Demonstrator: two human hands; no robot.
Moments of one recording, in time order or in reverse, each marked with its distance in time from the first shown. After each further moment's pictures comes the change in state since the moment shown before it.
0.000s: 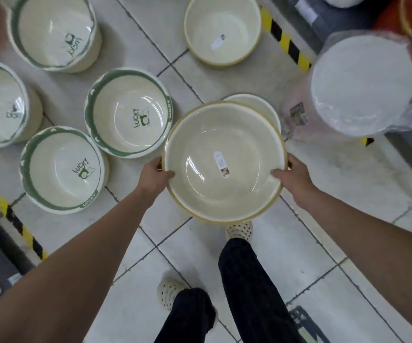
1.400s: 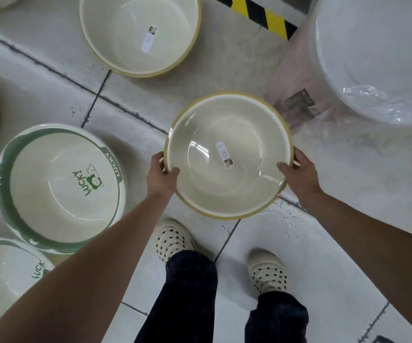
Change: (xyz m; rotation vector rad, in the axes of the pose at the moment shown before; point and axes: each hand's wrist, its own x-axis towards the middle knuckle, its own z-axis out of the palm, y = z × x) left_hand 0.270 0.038 0.154 0.218 -0.042 0.144; right_hand 0.227 0.099 0.030 0.166 0.313 0.114
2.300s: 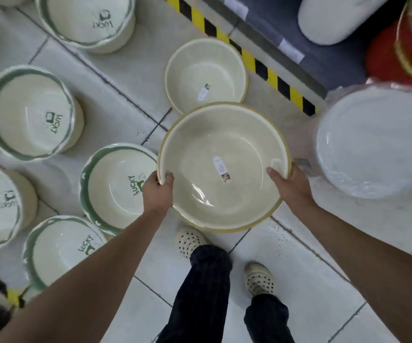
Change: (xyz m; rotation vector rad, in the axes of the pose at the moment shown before) left_hand -0.095 0.118 -0.168 -0.161 0.213 -0.068; right_hand -0.119 -0.227 0.007 -0.118 -0.110 -0.108
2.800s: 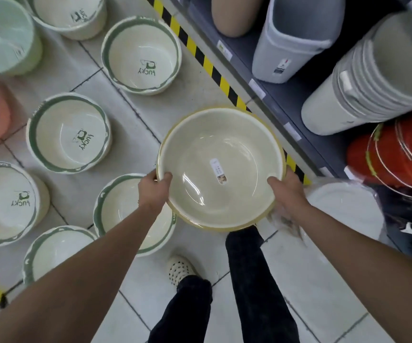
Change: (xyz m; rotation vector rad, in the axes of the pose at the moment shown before) left_hand 0.021 0.152 -0.092 -0.108 0.053 -0.033; right_hand 0.009 -0.223 -0.009 -0.160 -0.112 -0.079
